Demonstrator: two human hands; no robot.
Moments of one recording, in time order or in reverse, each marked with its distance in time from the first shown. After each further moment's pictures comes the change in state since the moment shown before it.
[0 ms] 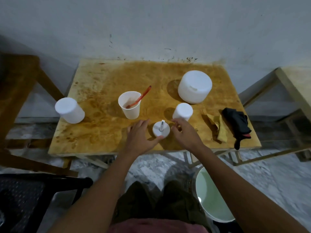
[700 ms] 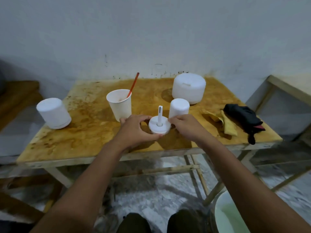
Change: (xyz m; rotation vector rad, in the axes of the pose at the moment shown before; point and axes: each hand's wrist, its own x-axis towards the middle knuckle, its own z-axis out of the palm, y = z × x) left_hand 0.007 0.007 -0.001 -0.122 0.058 0.164; right_hand -0.005 0.017 0.007 0.237 0.069 -0.018
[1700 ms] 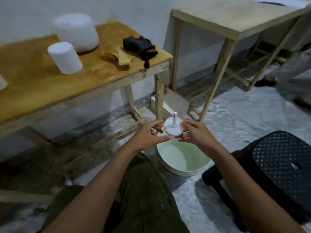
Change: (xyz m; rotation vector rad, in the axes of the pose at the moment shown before) left_hand -0.127 0.116 0.273 -0.348 -0.688 0.125; right_hand -0.225 0.293 -0.078 0.637 0.356 0.325
